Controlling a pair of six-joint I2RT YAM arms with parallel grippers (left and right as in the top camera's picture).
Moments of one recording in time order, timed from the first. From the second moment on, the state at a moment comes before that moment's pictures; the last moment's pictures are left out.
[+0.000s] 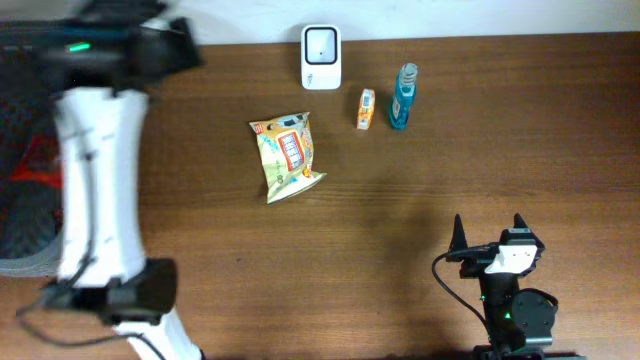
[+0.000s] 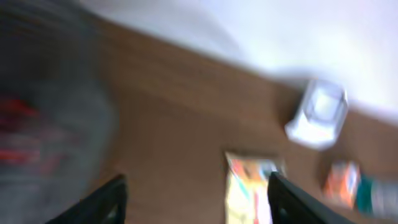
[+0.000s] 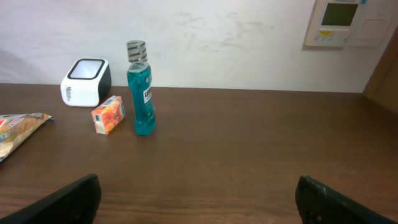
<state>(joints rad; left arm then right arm) 0.00 1.93 2.49 -1.36 -0.15 -0.35 -0.02 0.01 0.01 -0.08 0.02 -0.03</state>
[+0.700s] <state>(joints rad) 0.53 2.11 2.46 -1.41 -0.18 -0.36 -0.02 0.01 0.01 -0.08 0.02 -0.03</state>
